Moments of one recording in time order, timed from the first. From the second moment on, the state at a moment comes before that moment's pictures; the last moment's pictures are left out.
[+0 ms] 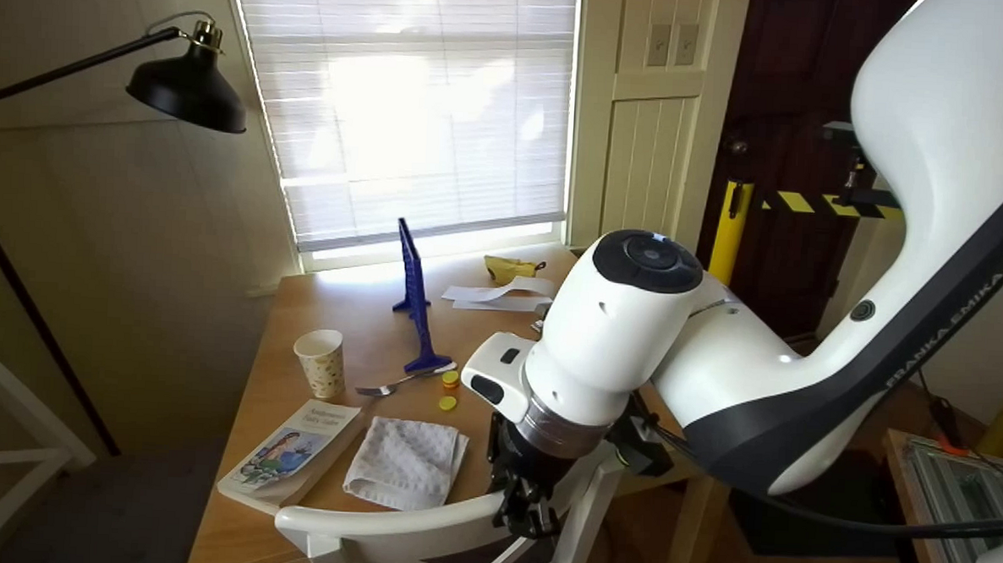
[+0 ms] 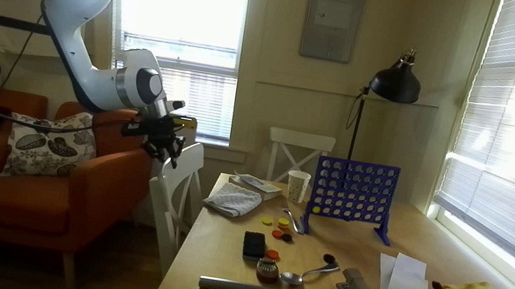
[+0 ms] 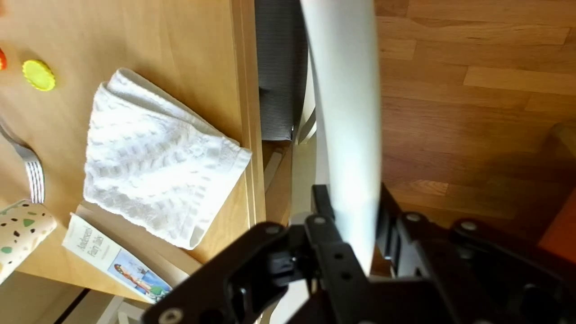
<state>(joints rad) 0.30 0.29 0.09 -2.21 -0.53 2.80 0.05</state>
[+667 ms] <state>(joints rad) 0.39 0.29 0.00 -2.17 -0.61 2.72 0.34</state>
